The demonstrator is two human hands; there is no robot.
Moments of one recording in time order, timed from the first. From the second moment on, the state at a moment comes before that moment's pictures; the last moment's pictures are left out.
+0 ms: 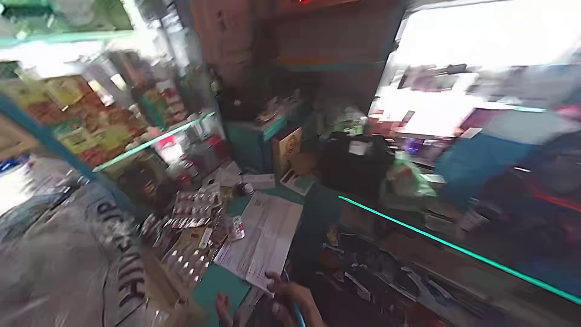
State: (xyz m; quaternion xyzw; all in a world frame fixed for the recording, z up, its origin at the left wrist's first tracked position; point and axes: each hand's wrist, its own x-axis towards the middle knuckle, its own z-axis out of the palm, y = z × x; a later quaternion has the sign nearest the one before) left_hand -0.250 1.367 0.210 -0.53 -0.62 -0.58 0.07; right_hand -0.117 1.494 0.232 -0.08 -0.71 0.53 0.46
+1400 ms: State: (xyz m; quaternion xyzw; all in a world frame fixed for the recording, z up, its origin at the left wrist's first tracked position) left_hand -0.197 1.416 0.257 -0.05 -0.56 -0.81 -0.16; right_hand -0.183 1.626 0.294 0.23 -0.84 0.48 -0.06
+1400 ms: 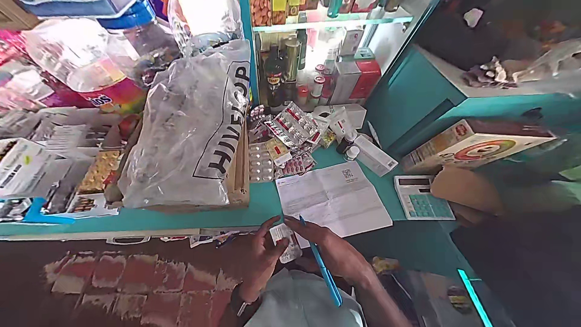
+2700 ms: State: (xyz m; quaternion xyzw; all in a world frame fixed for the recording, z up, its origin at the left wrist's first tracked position) left_hand -0.247 1.446 0.215 0.02 -0.94 -0.29 0.18; right_hand -0.257 1.772 0.281 -0.25 -0.94 0.23 -0.05
